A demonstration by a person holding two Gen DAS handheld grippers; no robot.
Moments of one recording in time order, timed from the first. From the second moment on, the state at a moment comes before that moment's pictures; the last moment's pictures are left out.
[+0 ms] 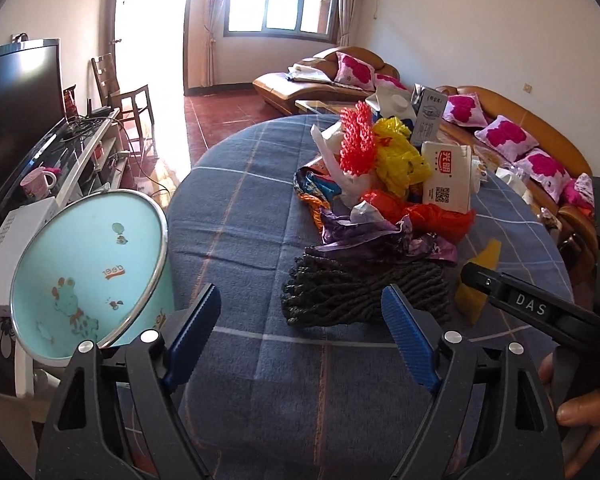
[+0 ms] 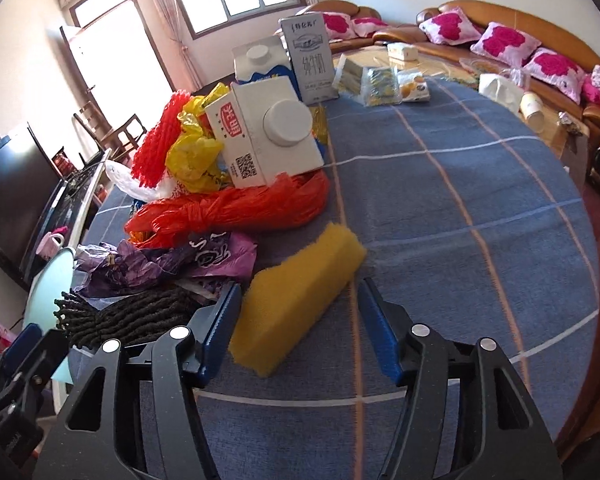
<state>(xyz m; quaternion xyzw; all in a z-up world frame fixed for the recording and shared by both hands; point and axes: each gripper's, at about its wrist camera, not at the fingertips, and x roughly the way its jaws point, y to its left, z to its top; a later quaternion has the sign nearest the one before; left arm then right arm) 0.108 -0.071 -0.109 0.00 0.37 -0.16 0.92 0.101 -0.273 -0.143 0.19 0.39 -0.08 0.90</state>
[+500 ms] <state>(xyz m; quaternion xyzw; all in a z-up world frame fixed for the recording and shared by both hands) 0.117 -0.077 -0.114 -0.05 0.40 -0.21 0.89 0.082 -0.271 -0.123 0.18 0.34 -0.07 0.92</state>
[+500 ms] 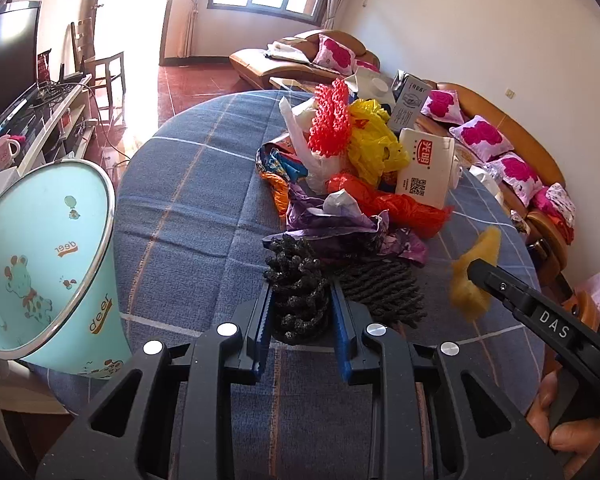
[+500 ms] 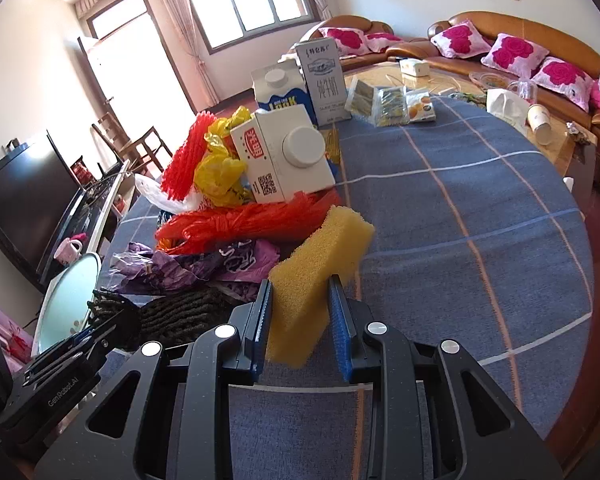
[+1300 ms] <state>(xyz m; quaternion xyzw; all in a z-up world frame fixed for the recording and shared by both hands) 0.081 0.070 -0.027 -0.05 0.29 -0.02 0.96 0.074 -0.176 -0.057 0.09 0.28 0.01 0.96</state>
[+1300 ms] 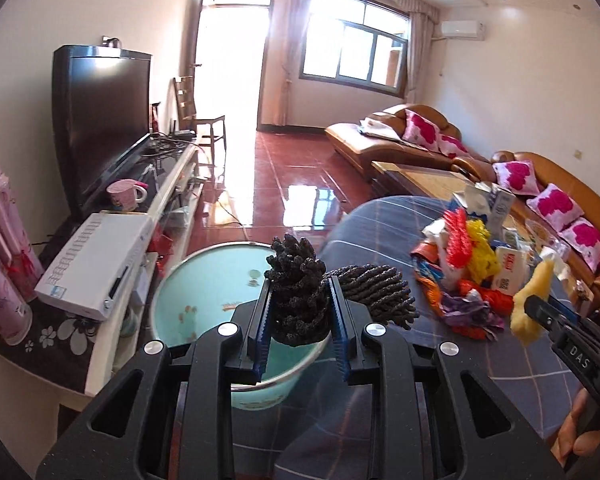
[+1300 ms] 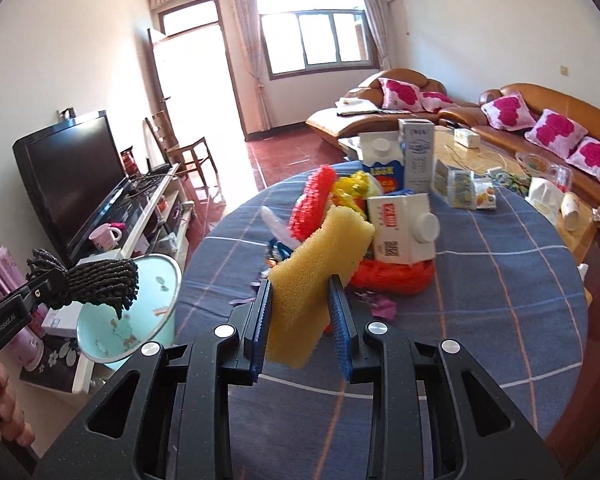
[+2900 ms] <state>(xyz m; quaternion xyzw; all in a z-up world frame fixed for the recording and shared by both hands) 0.140 0.145 -0.112 -0.04 0.38 0.11 0.92 0.184 -0.016 -0.115 0.01 0.39 0.19 0.90</state>
